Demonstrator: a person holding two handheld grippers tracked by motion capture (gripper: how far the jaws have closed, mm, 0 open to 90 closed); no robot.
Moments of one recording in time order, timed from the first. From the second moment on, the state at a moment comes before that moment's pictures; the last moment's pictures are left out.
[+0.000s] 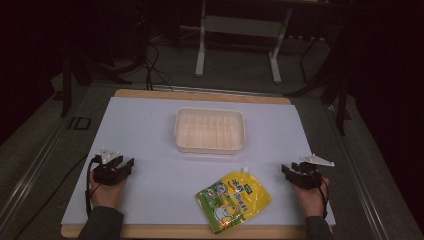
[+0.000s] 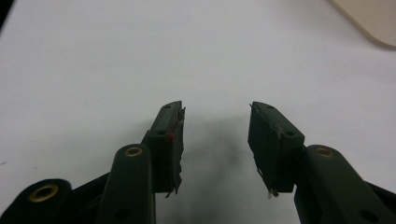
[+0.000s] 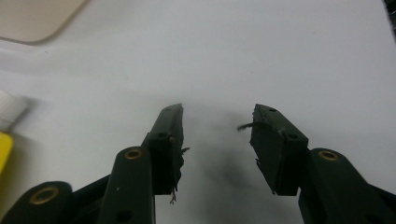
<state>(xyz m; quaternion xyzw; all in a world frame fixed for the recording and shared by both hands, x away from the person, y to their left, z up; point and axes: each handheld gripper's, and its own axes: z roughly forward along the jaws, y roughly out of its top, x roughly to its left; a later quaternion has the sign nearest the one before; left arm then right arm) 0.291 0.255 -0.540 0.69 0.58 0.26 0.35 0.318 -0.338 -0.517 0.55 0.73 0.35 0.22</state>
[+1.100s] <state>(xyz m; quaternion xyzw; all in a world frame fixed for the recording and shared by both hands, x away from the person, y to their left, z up) 0.289 0.246 -0.541 0.72 0.54 0.28 0.34 0.262 -0.310 -0.485 0.46 0.80 0.36 0.11</state>
